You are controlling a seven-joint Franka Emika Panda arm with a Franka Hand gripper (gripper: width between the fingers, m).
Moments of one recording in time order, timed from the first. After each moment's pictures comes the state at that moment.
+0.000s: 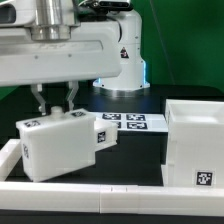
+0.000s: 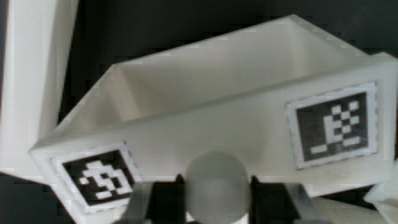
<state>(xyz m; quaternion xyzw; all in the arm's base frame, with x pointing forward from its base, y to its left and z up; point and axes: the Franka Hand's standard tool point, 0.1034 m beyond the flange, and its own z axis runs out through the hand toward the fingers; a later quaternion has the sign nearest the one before) 0.583 -0.131 0.113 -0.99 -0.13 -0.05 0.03</state>
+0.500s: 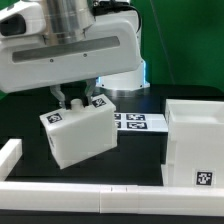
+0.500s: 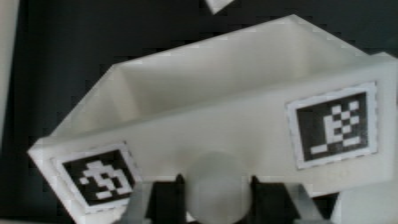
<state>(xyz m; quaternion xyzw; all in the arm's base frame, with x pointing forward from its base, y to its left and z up) 0.575 -0.099 0.114 -0.99 -0.09 0.10 0.08</state>
